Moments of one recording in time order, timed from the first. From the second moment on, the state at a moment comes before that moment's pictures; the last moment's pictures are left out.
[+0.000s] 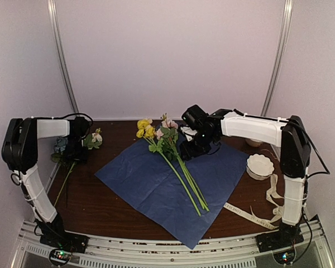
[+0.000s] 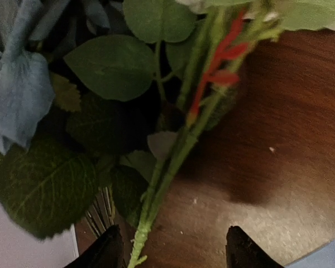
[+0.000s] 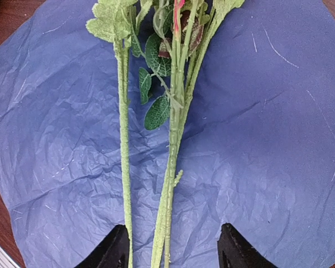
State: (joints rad) left arm -0.09 1.80 1.21 -0.76 -0.36 -0.23; right arm 0.74 2.00 1.68 -0.78 0.02 0.26
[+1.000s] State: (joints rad) left arm 0.01 1.83 1.31 -0.89 -0.29 -0.17; right arm 0.74 1.89 1.68 -0.80 0.01 0.20
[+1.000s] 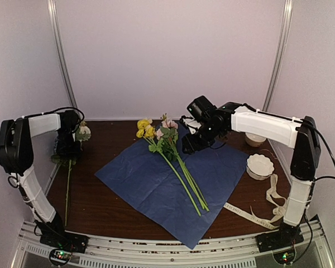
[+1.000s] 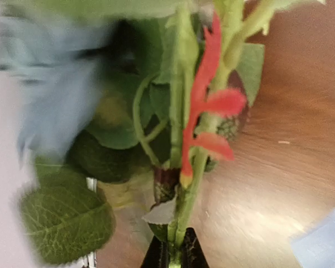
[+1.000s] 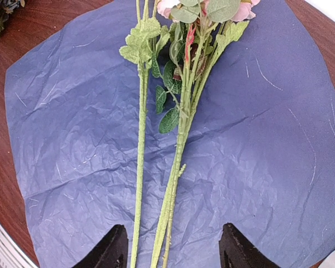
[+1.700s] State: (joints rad) left arm -0.09 1.28 1.29 -0.81 -0.11 -0.18; right arm 0.74 1.79 1.65 -0.73 -0.11 0.19
